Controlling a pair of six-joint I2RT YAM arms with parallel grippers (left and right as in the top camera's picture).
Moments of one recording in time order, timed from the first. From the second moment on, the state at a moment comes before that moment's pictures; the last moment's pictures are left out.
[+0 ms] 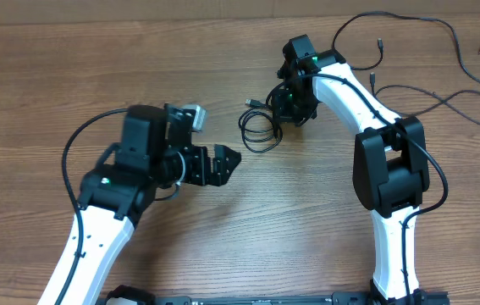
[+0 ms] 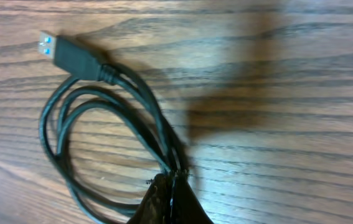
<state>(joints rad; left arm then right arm) -0.30 1.18 1.02 -0.69 0.48 -0.30 0.32 2.30 1.87 -1.00 -0.27 0.29</state>
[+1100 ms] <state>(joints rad) -0.32 1.18 1.02 -0.58 0.22 -0.47 0.32 2.12 1.91 -1.08 -0.91 0.21</state>
